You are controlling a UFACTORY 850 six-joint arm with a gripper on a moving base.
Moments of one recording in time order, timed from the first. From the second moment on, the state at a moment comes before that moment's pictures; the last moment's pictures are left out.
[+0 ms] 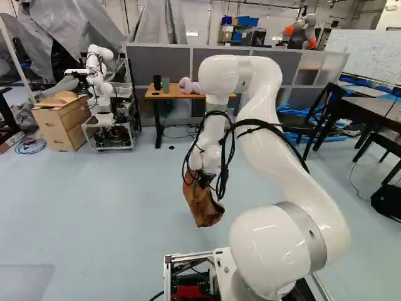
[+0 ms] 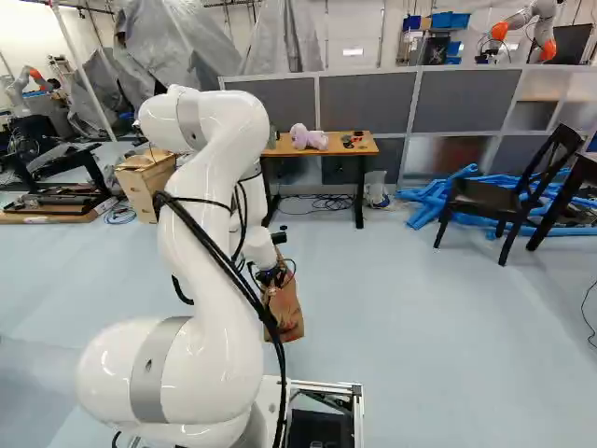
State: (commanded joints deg) arm 6.6 -49.8 -48.1 0.0 15.9 -10.8
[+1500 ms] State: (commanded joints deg) arm 6.5 -31.4 -37.9 0.0 2.8 -10.8
